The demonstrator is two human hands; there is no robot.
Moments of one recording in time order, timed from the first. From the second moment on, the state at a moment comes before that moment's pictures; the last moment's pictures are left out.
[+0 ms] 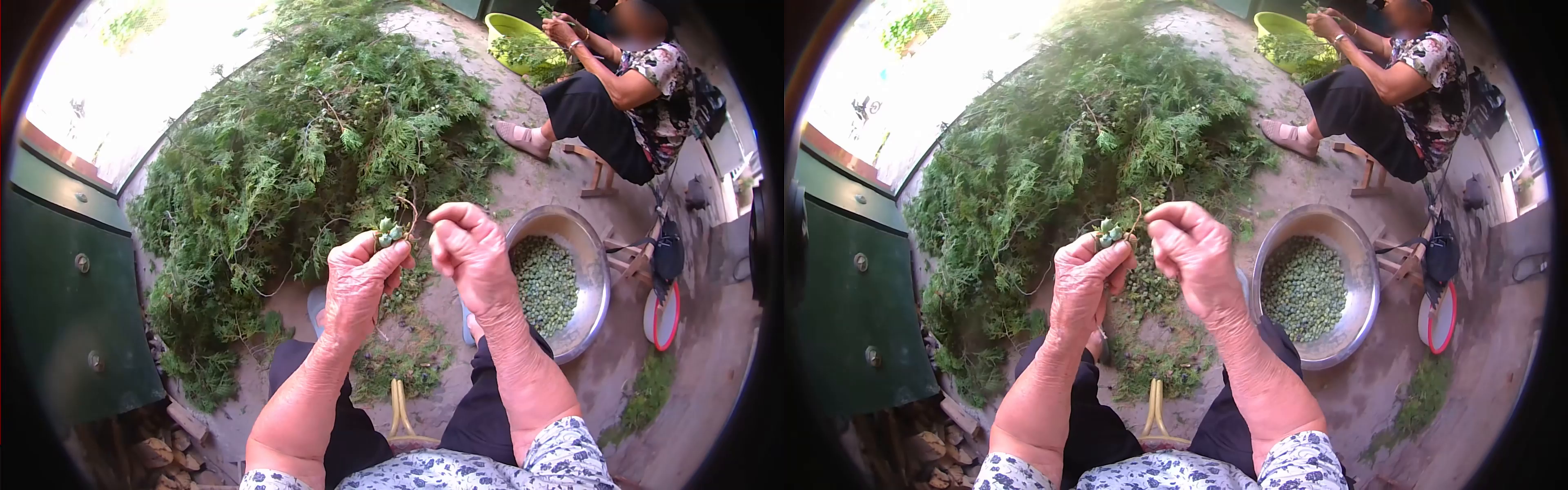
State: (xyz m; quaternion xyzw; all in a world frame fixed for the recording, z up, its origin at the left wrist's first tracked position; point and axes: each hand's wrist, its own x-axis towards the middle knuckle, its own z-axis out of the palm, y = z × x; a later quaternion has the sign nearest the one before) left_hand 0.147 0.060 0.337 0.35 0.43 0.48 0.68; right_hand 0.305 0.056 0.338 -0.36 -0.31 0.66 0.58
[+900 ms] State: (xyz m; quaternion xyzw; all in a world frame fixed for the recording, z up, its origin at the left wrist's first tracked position) left_hand 0.148 0.061 0.345 0.52 0.42 0.34 0.67; right_hand 0.316 0.051 0.345 -0.39 -0.37 0.67 0.51
